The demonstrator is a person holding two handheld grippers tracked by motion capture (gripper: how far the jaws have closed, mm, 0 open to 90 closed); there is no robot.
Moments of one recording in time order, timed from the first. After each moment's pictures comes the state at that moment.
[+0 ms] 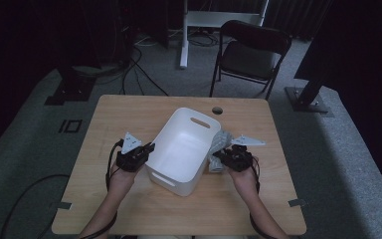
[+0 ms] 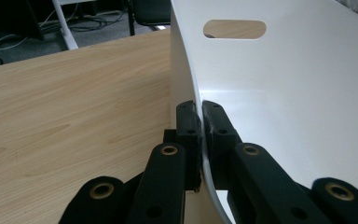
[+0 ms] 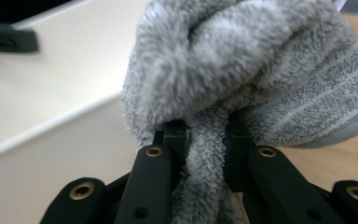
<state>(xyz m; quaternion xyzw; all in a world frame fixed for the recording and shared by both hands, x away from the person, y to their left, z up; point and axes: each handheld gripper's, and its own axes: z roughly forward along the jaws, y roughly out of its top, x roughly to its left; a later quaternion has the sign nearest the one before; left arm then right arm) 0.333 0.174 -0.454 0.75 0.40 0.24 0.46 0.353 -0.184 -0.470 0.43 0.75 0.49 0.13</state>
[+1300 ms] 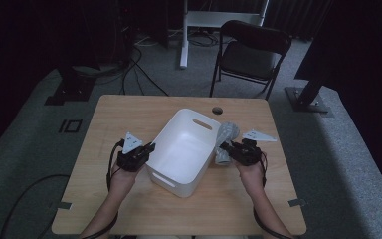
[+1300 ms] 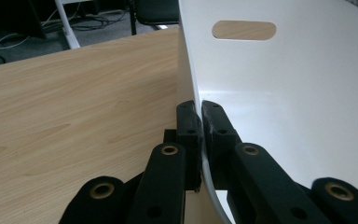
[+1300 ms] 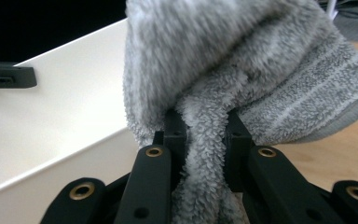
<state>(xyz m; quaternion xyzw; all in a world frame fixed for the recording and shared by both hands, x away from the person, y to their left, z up) 0.333 0.171 -0.454 0.75 0.40 0.24 0.46 0.362 -0.206 -0.453 0.43 0.72 0.52 0.15</state>
